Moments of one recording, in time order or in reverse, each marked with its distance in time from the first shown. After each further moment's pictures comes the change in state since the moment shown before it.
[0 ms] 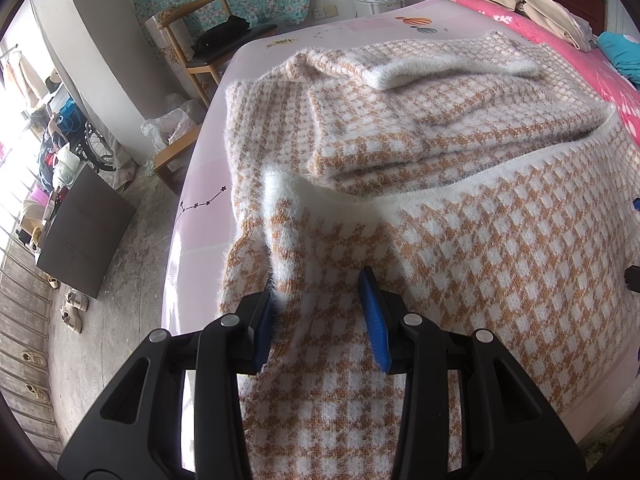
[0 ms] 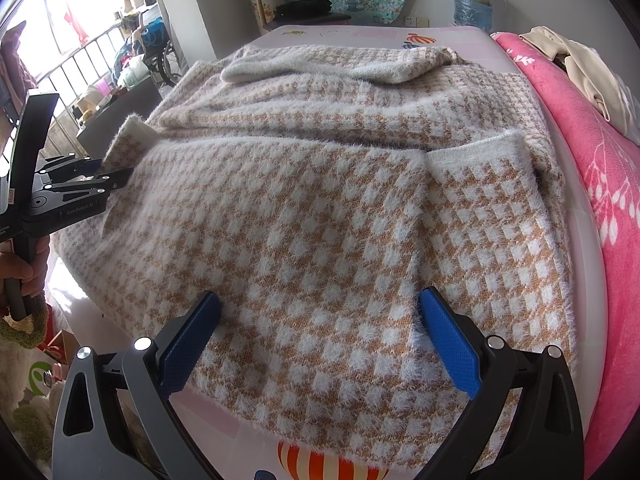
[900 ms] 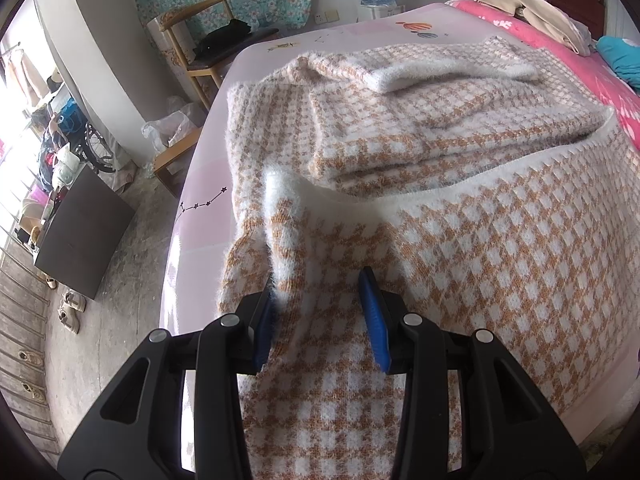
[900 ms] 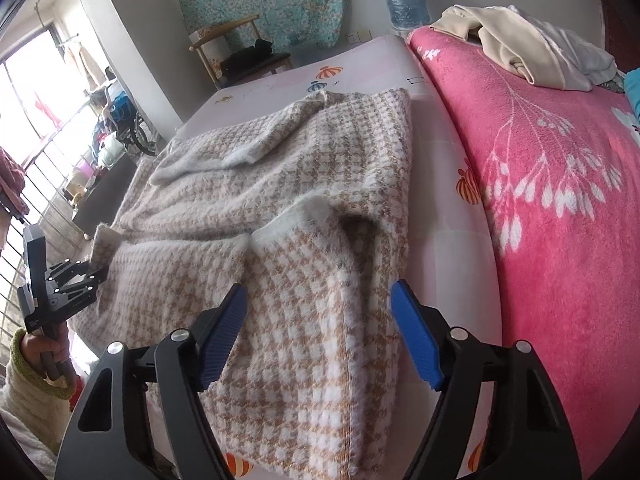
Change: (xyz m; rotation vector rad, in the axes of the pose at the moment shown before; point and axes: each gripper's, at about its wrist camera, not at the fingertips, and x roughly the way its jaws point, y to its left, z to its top) left arm -0.001 0.002 -0.001 0.003 -0.007 -0.005; right arm -0.041 -0.124 0.022 0.234 -0.101 0.043
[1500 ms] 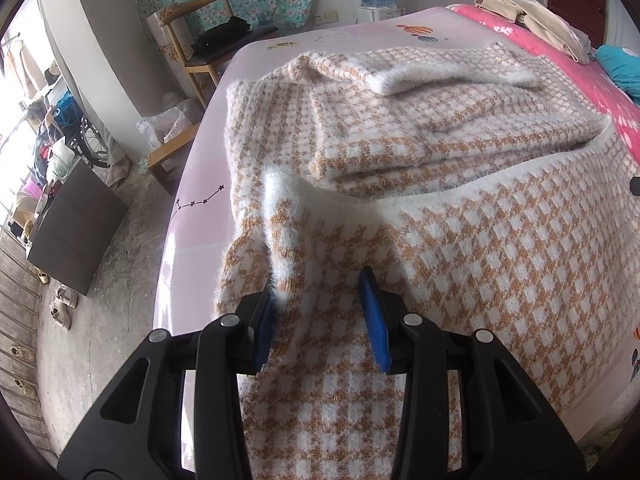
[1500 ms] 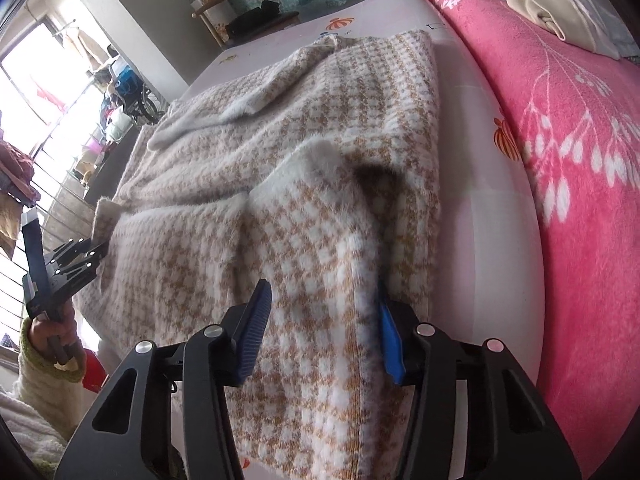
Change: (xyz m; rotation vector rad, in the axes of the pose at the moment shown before) left arm 0.003 0.003 0.003 -0.018 -0.001 -0.020; right arm 0.028 -0.001 -0.010 0.014 0.150 0.064
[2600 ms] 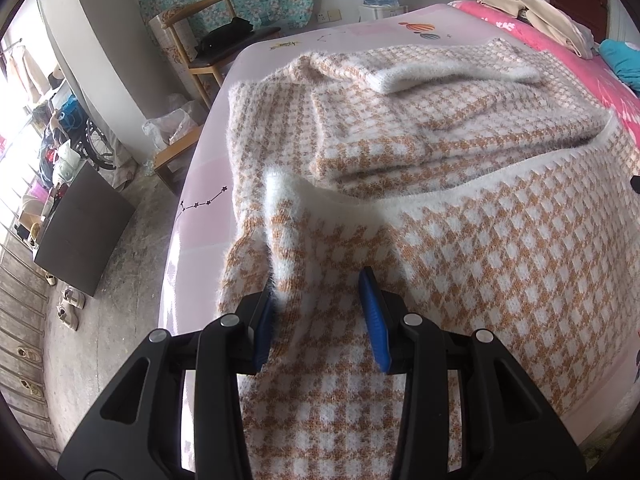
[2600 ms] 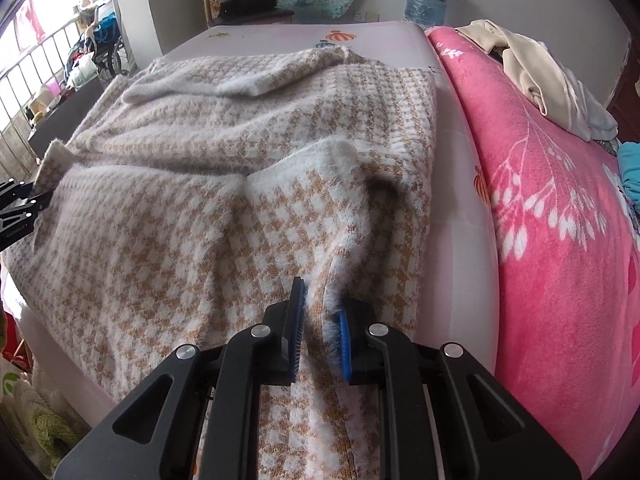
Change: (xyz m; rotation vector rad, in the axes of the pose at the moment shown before) left arm 0.001 -0.004 -0.001 -0.001 -0.002 0.025; right arm 0.003 0.041 -0.007 -0.204 -0.038 -0.316
